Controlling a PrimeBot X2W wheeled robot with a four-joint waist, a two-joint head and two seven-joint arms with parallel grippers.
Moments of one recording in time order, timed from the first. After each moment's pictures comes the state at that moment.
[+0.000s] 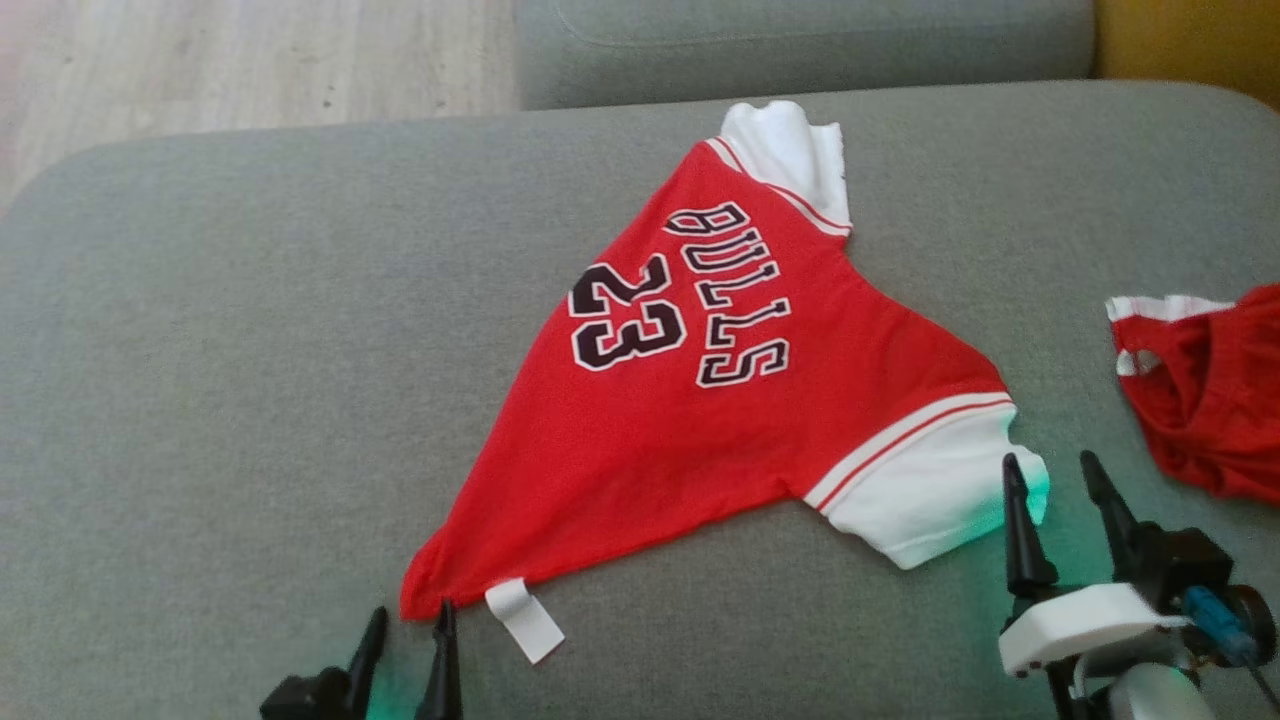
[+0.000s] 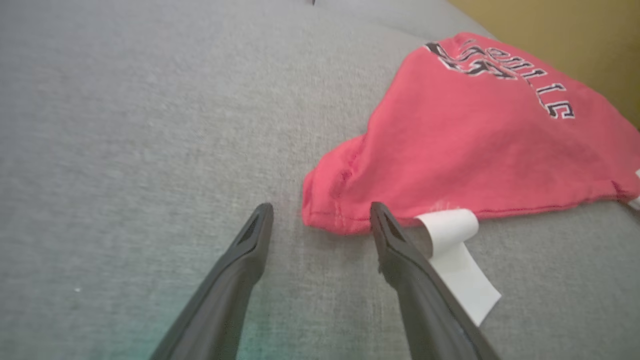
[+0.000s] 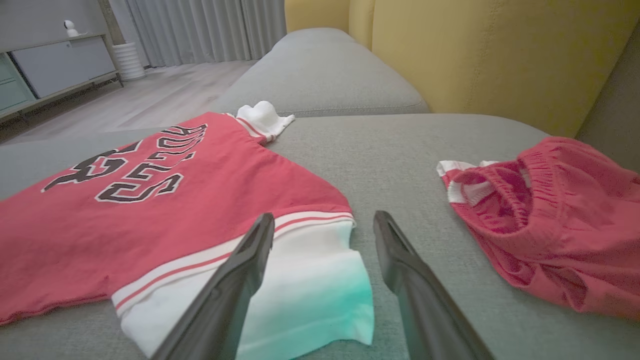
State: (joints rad) left arm 0.03 0.05 -0.21 0.55 -0.37 -0.08 -0.26; right arm -0.03 -0.04 -0.07 0.41 0.03 0.13 -0.25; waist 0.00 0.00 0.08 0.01
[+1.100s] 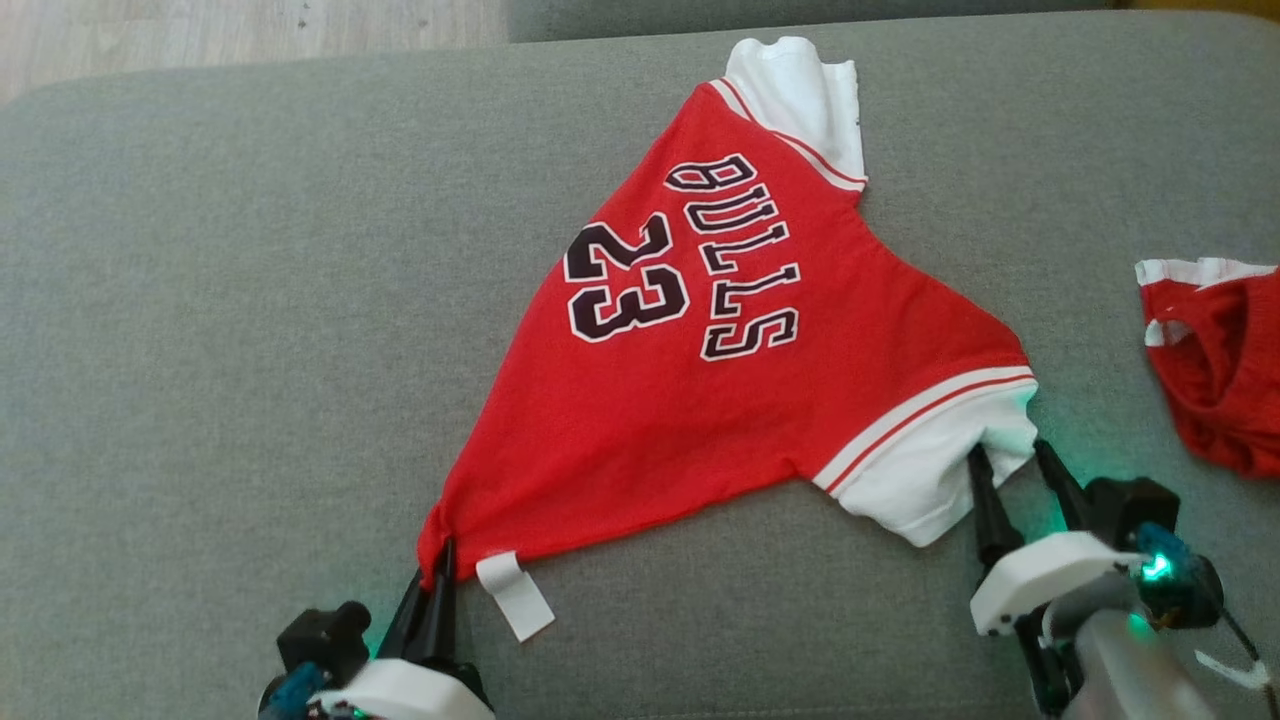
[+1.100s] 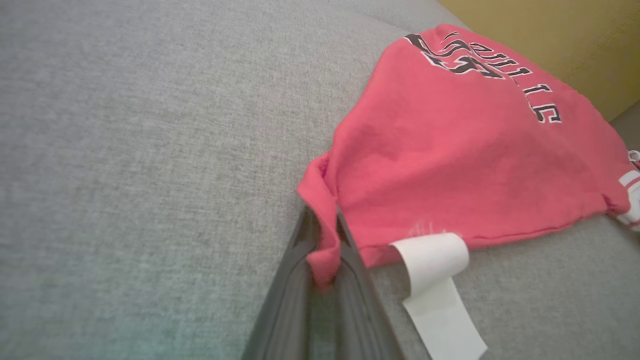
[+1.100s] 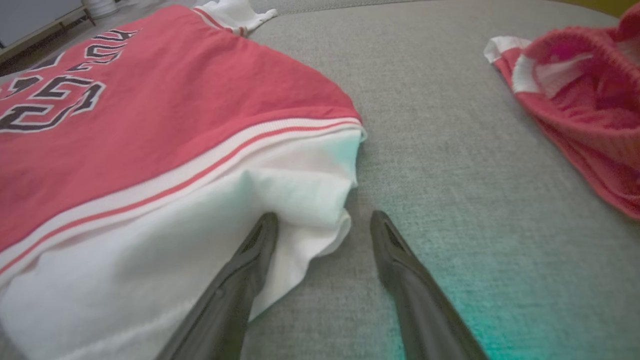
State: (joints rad) left arm -0.11 0.05 -0.29 0.64 -0.43 -0.13 -0.27; right arm -0.23 -0.08 0.00 0.77 0.10 0.13 -0.26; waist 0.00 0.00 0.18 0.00
